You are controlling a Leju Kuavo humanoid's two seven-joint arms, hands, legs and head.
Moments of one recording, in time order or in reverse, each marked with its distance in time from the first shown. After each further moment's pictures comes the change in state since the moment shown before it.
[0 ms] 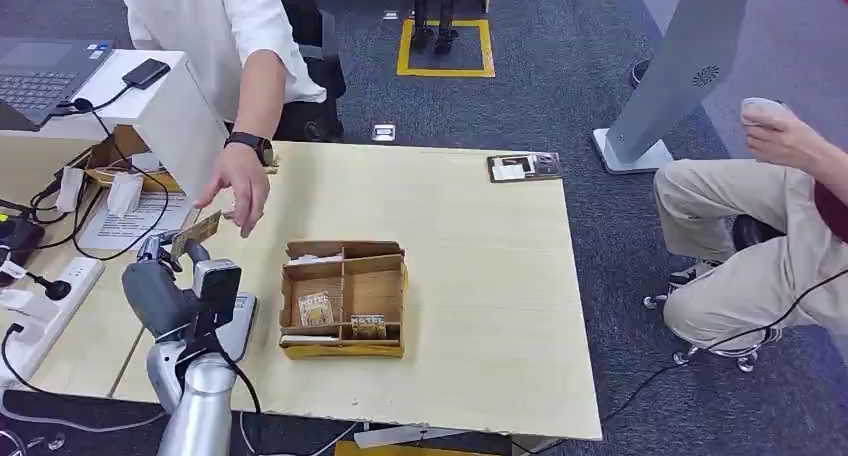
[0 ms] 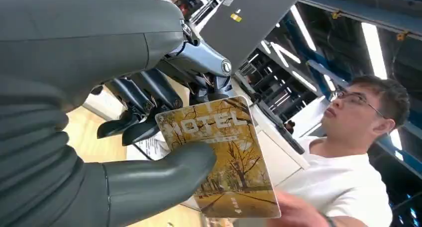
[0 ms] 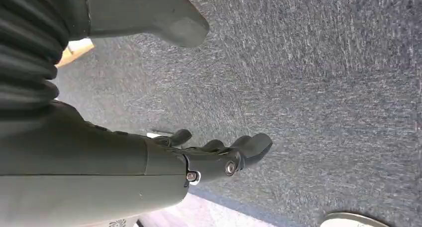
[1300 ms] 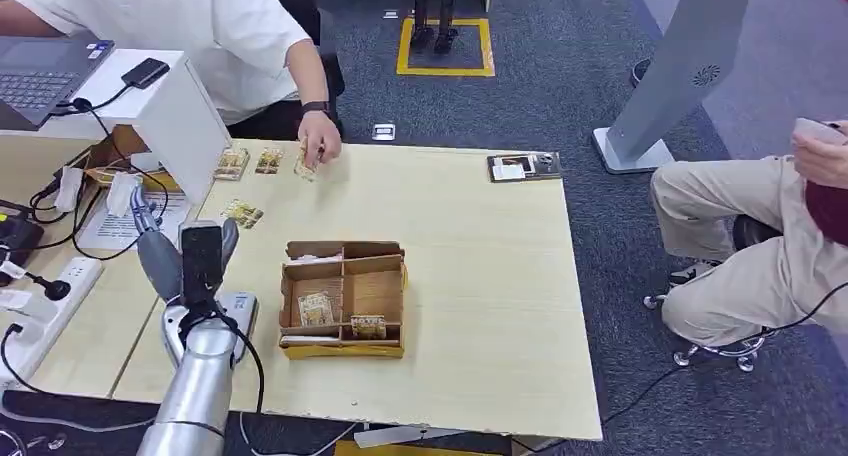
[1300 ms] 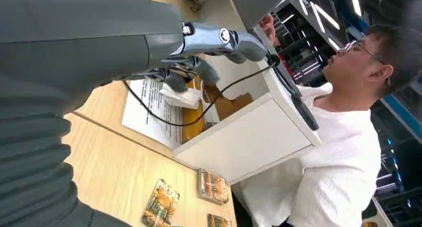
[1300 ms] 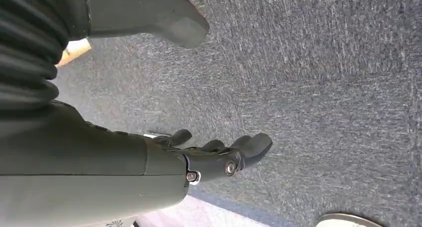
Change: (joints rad) left arm -0.124 0.095 -0.115 0.180 0.275 -0.019 0.065; right arm -0.006 0.001 -0.003 0.000 -0.016 0.000 -0.016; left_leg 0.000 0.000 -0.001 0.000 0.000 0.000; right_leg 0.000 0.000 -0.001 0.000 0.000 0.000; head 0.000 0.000
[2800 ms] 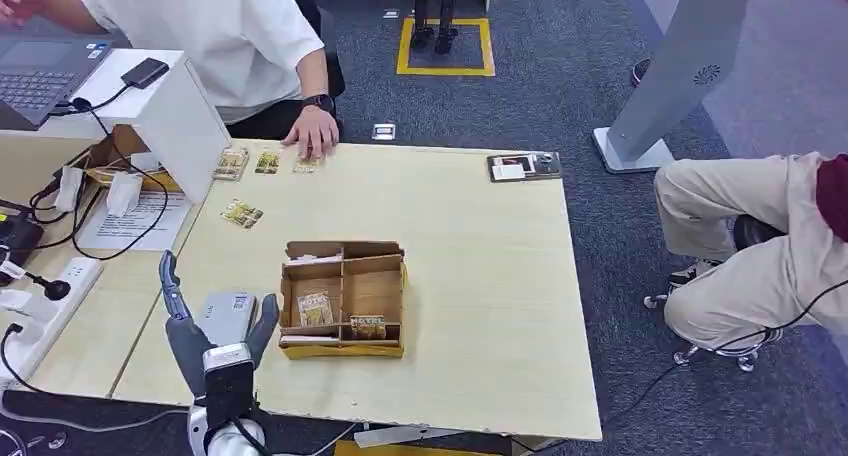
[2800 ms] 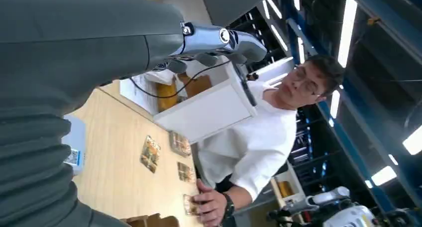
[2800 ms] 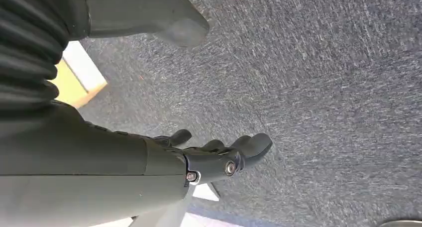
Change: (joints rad) left arm 0.458 -0.097 -0.237 -0.440 0.112 0.017 -0.269; right arm 0.045 -0.013 -0.217 0.000 -0.024 0.000 -0.079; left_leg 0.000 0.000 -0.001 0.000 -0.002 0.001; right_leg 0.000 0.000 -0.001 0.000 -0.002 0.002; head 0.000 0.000
